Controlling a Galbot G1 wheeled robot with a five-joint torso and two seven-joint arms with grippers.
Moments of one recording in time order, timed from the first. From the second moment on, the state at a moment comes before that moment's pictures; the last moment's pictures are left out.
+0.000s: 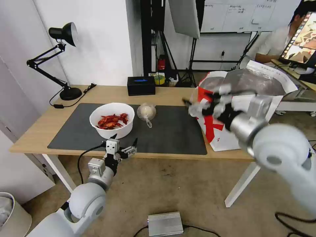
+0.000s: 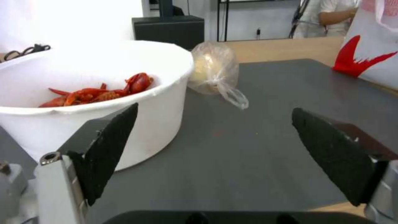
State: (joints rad) left arm 1.22 -0.91 -0.16 -2.11 -0.55 0.18 -0.36; right arm -0.76 0.64 0.17 2.29 1.15 -0.56 0.37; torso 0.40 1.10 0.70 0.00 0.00
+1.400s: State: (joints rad) left arm 1.24 -0.88 -0.17 -2.12 -0.58 0.18 -0.36; right arm -1.38 0.73 0.24 2.36 0.74 -0.39 0.49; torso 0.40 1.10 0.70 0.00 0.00
